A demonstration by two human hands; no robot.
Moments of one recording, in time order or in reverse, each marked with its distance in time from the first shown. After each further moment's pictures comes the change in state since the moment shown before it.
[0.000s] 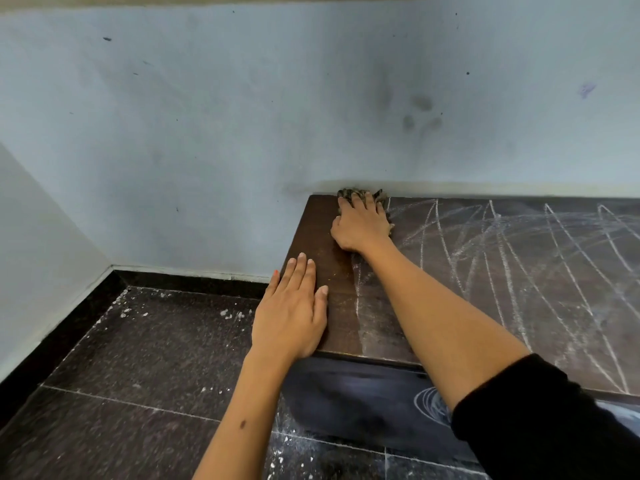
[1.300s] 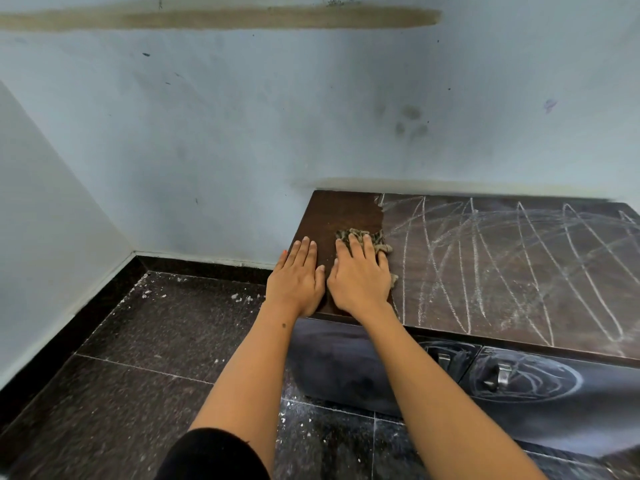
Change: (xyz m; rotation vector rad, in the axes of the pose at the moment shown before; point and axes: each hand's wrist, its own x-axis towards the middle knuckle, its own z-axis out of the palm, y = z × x) left_hand 0.003 0.005 -0.004 0.104 -0.131 -0.037; right_hand -0.141 -0.015 0.013 0.034 0.105 -0.004
